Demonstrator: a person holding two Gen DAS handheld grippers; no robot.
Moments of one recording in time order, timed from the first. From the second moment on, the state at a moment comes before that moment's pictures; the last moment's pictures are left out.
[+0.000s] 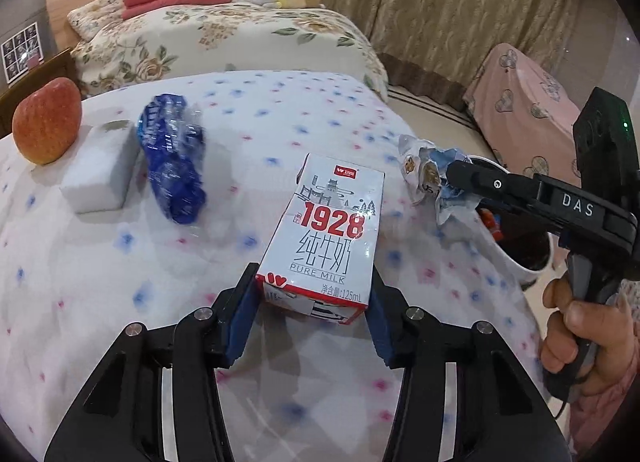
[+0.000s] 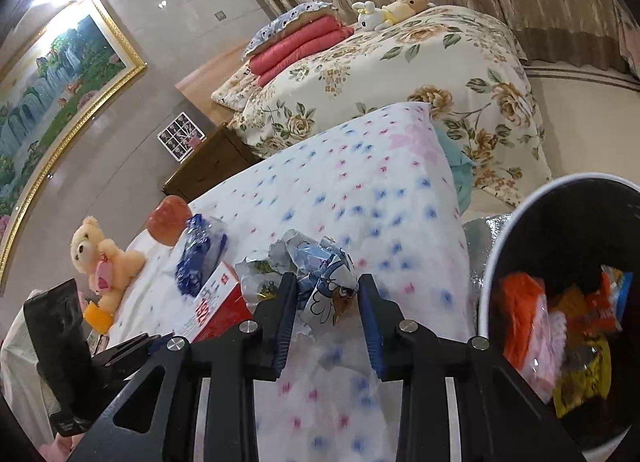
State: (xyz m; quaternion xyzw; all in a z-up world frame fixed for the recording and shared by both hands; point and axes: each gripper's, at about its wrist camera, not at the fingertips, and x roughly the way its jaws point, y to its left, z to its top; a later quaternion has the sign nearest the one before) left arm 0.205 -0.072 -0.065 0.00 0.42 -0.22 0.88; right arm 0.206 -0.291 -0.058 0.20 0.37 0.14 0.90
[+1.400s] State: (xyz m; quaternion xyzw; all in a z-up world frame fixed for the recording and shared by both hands) left arm 0.150 -0.181 -0.051 0.02 0.42 -0.29 0.86; right arm 0.103 -0.388 -0.059 0.24 0.33 0.05 0.91
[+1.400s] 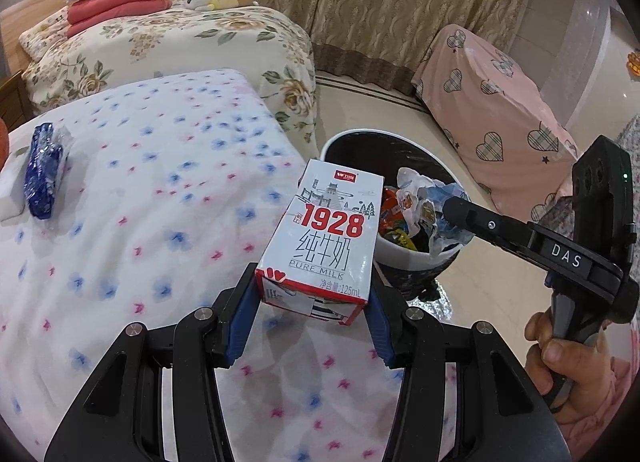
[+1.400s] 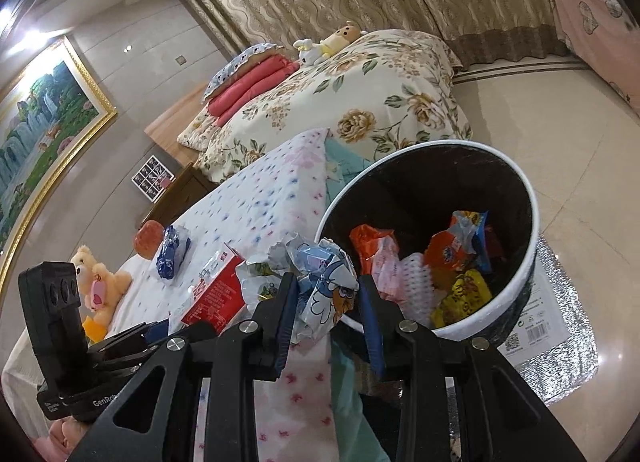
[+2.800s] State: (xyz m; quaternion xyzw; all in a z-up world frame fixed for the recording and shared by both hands) left arm 0.168 -0.261 -0.048 0.07 0.42 -0.32 0.85; right arm 0.107 -0.444 -0.065 0.25 0.33 0.00 0.91
